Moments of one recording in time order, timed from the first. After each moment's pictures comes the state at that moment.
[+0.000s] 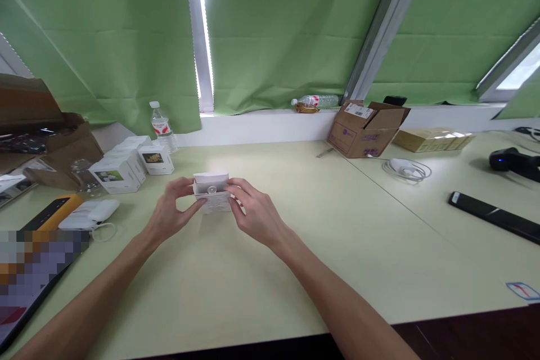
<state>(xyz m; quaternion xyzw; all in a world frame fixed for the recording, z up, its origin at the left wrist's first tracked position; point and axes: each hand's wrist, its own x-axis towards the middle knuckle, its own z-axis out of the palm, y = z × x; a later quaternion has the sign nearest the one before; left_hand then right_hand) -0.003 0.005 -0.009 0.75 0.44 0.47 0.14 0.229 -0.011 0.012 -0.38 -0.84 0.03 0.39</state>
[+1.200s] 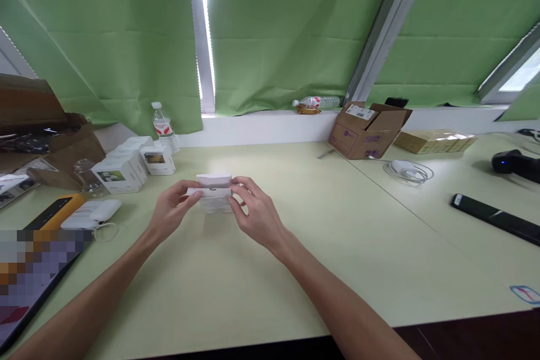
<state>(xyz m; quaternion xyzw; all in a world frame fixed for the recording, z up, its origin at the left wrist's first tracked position) 0.004 -0.002 0.008 0.68 0.42 0.51 0.31 0.223 -0.014 0.011 -0.37 -0.81 0.10 0.45</state>
